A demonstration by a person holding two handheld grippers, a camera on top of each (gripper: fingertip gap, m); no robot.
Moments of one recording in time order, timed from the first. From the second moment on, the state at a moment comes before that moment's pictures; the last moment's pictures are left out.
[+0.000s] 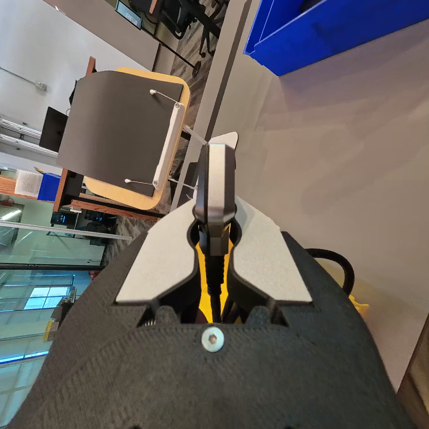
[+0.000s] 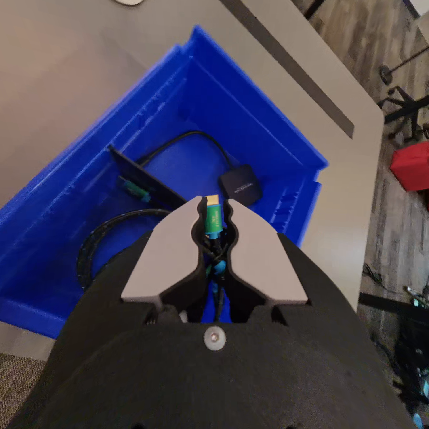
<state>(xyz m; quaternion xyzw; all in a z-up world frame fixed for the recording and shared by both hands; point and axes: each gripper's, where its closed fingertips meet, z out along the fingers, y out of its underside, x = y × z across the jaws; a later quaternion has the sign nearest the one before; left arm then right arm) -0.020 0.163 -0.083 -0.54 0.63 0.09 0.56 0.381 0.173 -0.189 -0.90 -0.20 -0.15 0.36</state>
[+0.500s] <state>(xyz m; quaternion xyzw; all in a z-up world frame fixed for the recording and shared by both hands) -0.022 0.165 -0.094 -0.54 0.64 0.09 0.54 0.422 0.108 -0.214 -0.94 -0.25 -0.15 0.19</state>
